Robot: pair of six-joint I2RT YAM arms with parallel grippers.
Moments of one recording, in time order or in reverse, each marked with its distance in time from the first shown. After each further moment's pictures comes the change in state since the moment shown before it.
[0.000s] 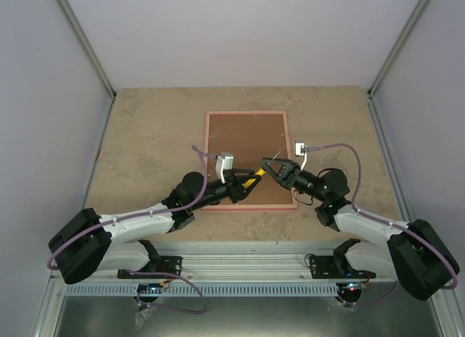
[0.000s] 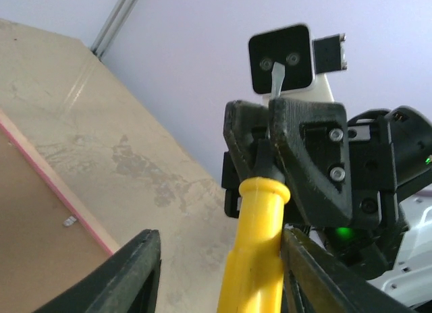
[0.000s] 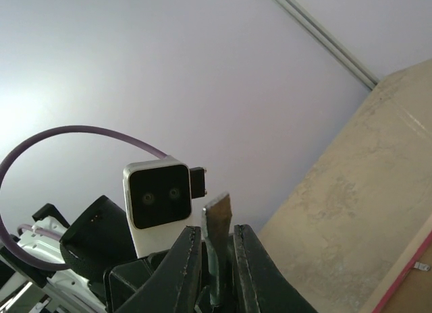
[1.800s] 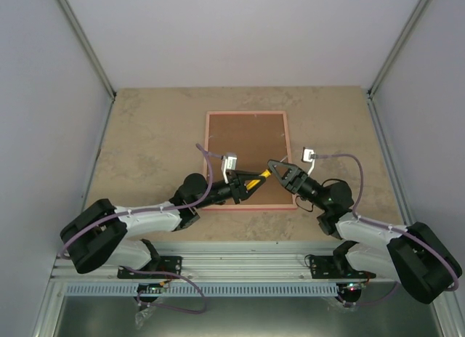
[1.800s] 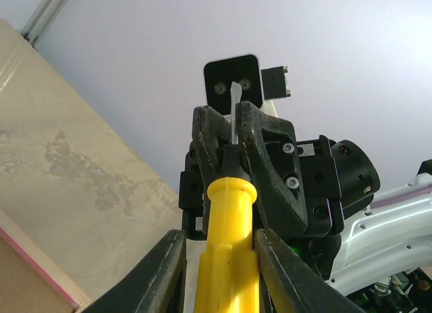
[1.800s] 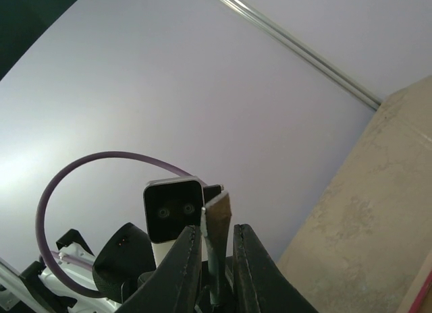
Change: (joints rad) left arm -0.001 0.117 -0.006 0.250 0.116 -0.127; right arm 0.027 -0.026 -0.108 0.168 0.132 0.120
